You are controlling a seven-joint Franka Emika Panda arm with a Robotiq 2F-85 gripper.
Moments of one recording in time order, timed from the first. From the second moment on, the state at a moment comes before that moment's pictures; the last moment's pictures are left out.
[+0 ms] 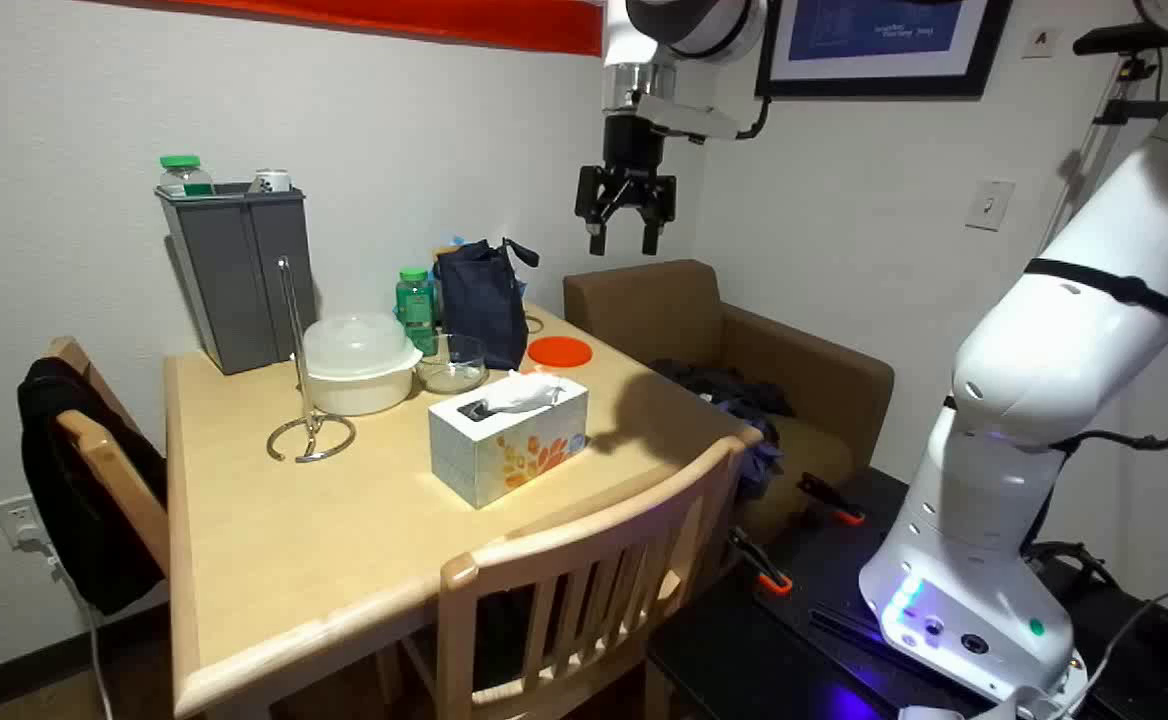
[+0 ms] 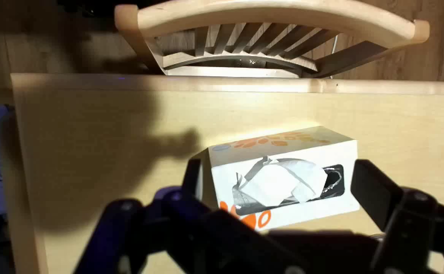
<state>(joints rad) 0.11 -0.31 0.15 -2.16 0.18 1.78 0.24</state>
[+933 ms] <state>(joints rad) 0.18 -0.23 0.22 -2.09 0.13 1.80 0.14</state>
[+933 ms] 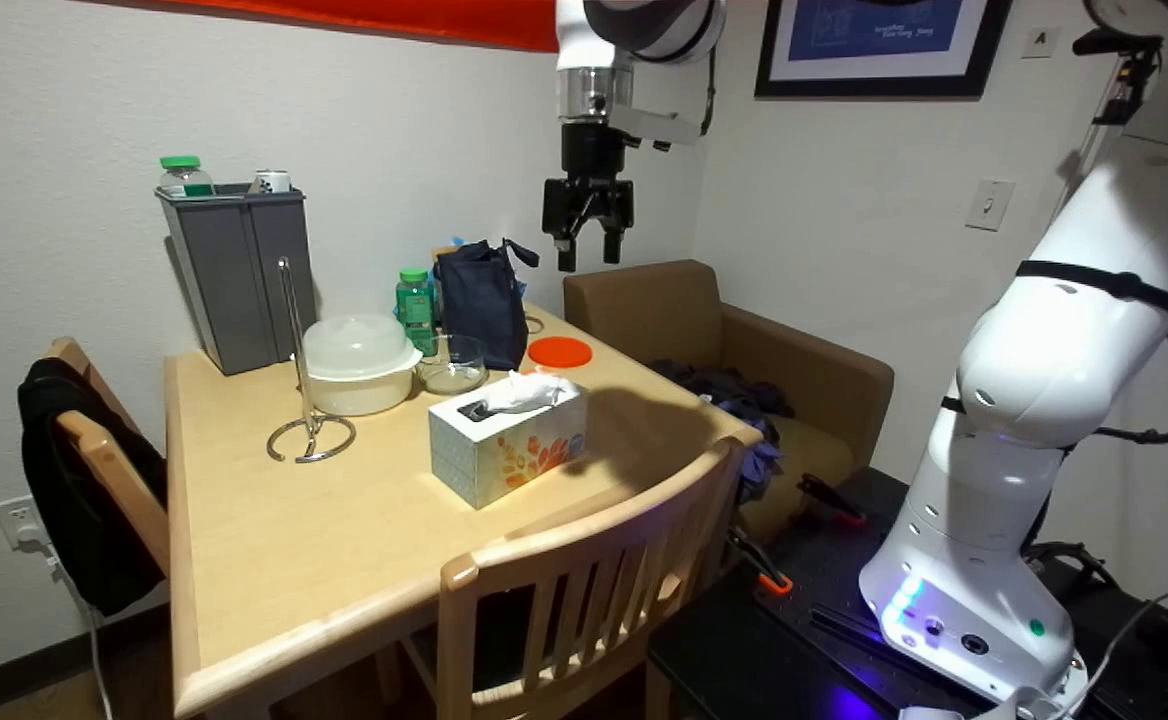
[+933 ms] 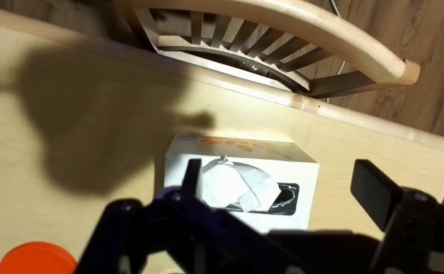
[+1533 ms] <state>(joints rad) 0.19 0.18 0.22 -1.71 -0.12 1.77 0.08</state>
